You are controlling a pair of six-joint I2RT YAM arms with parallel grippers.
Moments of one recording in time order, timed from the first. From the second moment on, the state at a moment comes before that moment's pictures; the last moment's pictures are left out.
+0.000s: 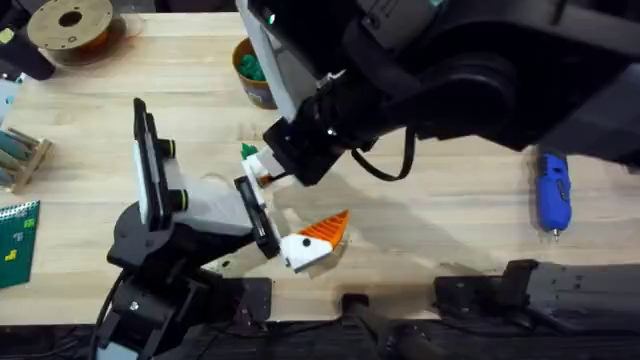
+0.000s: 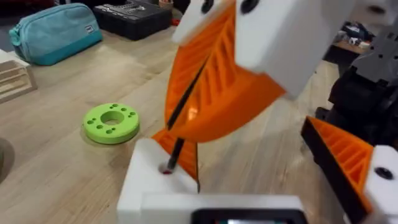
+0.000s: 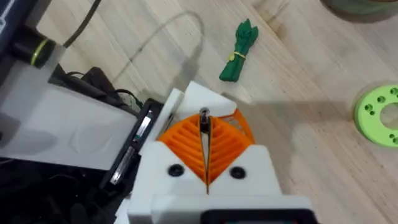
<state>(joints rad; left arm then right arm) -0.32 0.01 0.01 -0.06 0.82 -0.13 1.01 1.52 1.46 -0.90 -0.12 0.20</state>
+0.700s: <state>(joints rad) -0.32 0.01 0.01 -0.07 0.82 -0.13 1.01 1.55 1.46 -0.90 -0.12 0.20</state>
